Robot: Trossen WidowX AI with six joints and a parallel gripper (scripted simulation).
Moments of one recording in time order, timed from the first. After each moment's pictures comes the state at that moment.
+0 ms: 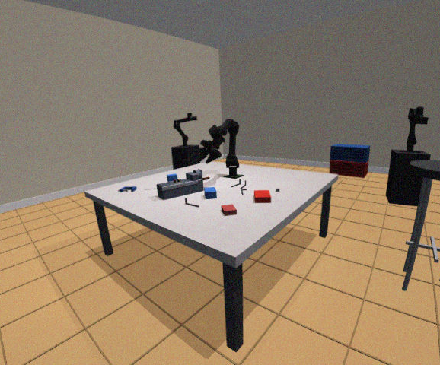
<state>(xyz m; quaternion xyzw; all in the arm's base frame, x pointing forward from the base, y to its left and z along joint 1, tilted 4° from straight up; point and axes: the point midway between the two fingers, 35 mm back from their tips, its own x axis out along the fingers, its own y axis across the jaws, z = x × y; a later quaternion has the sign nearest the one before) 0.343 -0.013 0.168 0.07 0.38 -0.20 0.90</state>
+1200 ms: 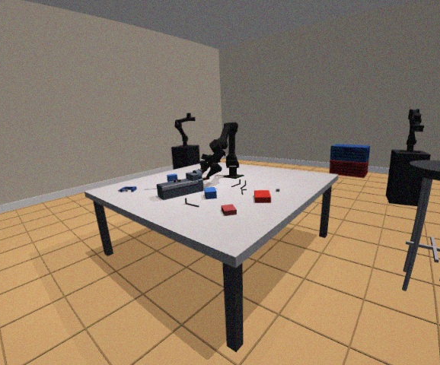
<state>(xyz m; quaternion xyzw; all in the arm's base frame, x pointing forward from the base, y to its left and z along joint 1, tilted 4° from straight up) 0.338 -0.016 0.082 0.07 0.38 -0.21 0.90</state>
